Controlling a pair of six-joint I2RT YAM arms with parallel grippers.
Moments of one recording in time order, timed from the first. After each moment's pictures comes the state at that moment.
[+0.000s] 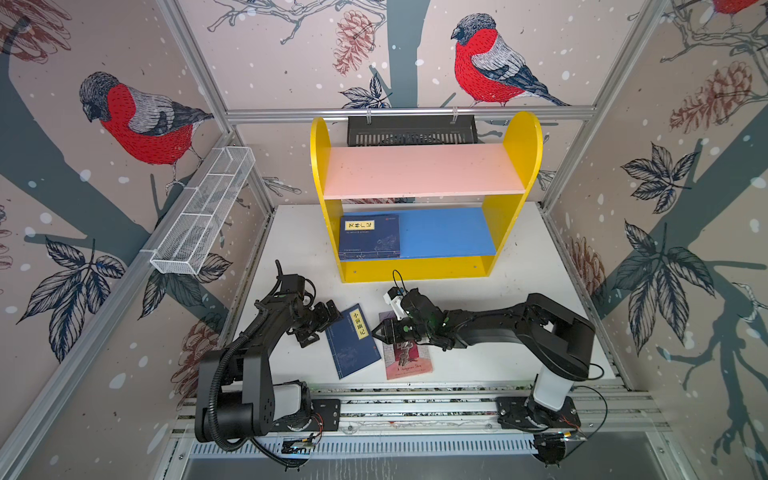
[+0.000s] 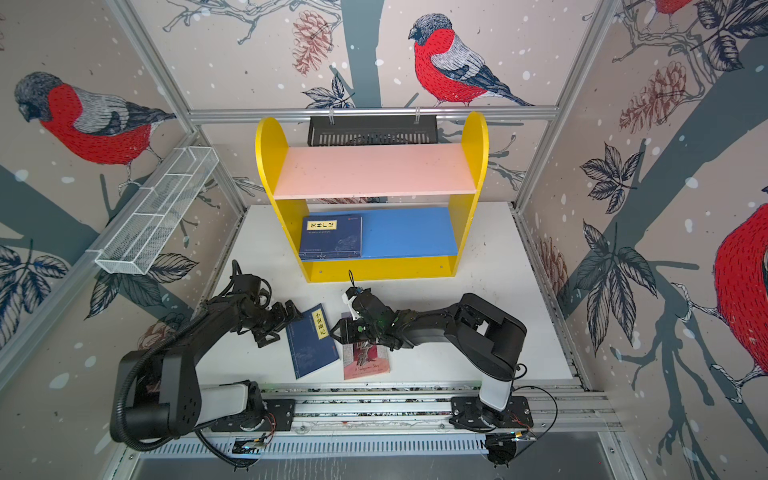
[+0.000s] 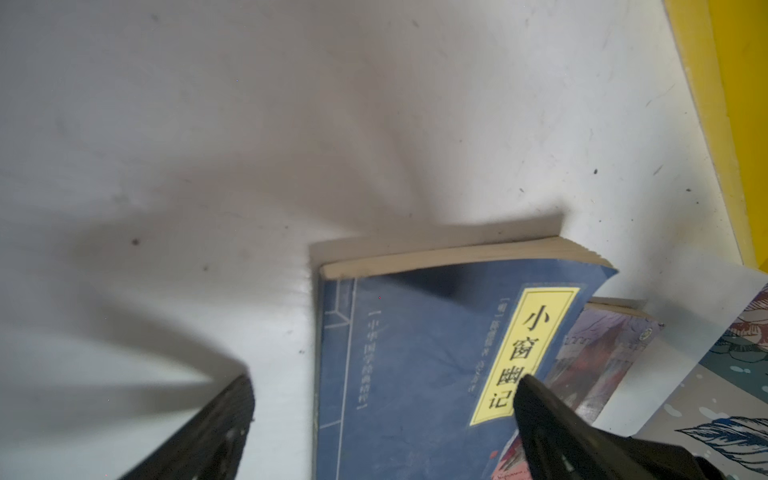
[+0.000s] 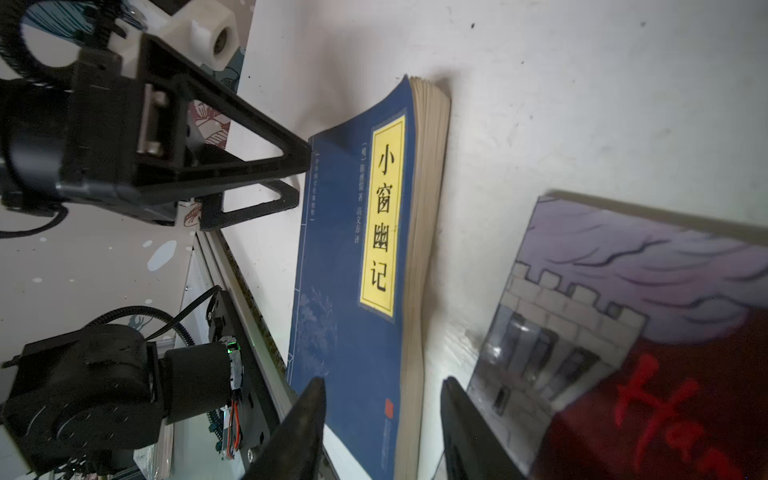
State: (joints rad) left arm 0.08 1.30 0.62 -0.69 0.43 -0.49; right arm 1.05 1.80 0.84 0.30 -0.34 0.83
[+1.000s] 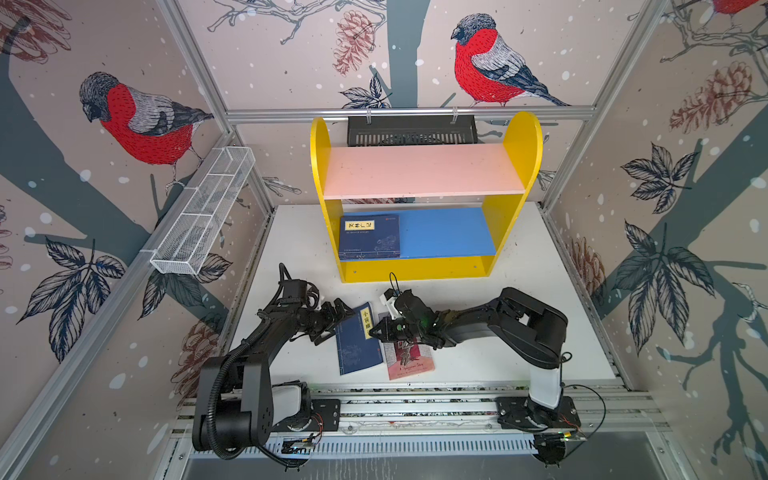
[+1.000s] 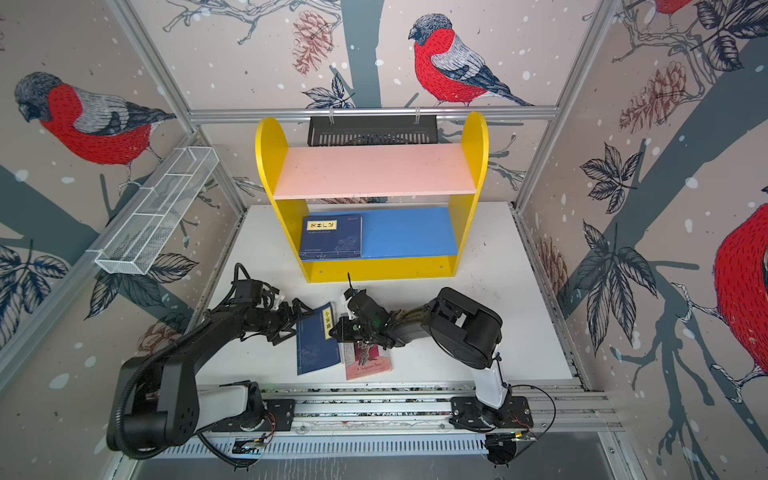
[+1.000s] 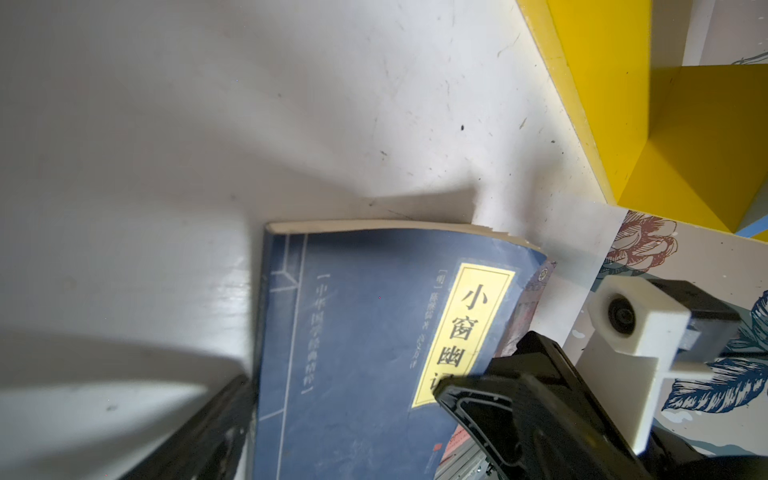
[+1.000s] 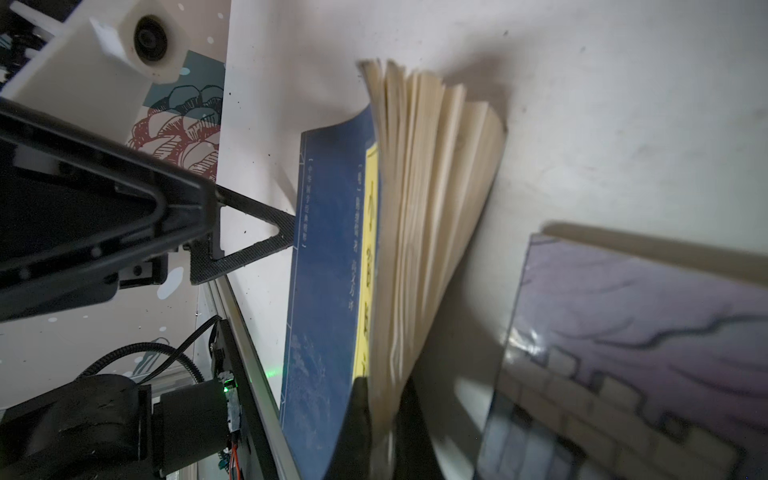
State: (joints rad) left arm 0.05 1.25 0.53 -0.50 0.67 -0.52; right arm 1.04 1.94 0.88 0.43 -0.37 0.94
